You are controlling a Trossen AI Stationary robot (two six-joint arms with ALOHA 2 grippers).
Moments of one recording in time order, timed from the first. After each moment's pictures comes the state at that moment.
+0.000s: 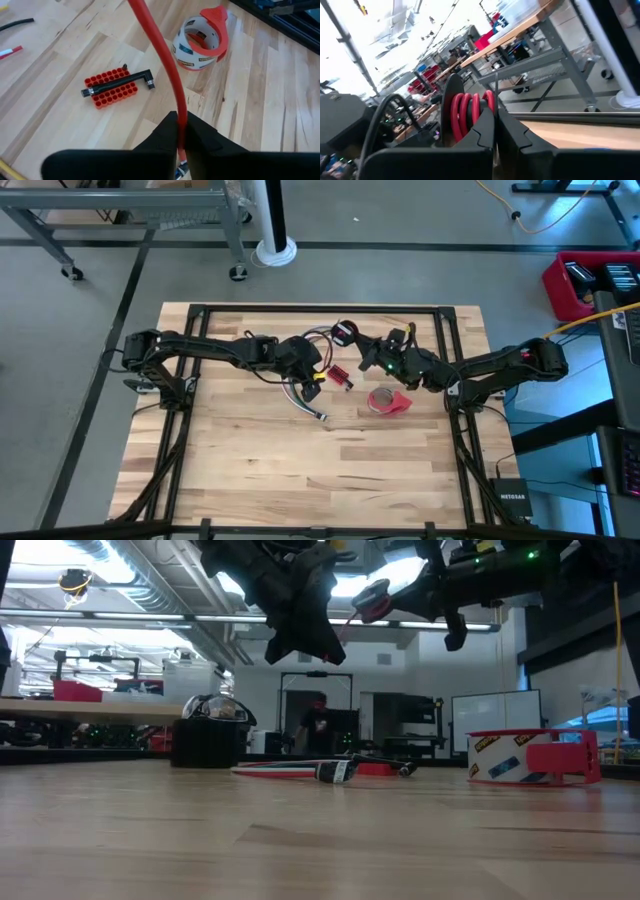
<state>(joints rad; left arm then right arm) 0.11 1.65 1.18 -0.28 0.04 -0.39 -0.05 1.28 0.53 0.87 0.63 0.62</state>
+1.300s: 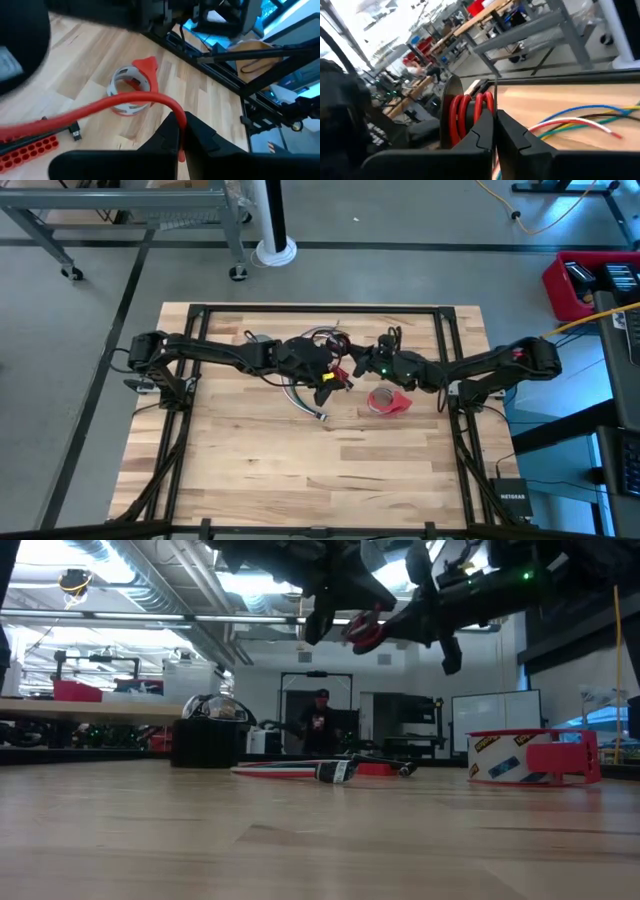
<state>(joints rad) 0.06 1.70 1.24 0.00 0.16 -0.52 -0.05 1.35 0.53 0.75 0.52 0.74</state>
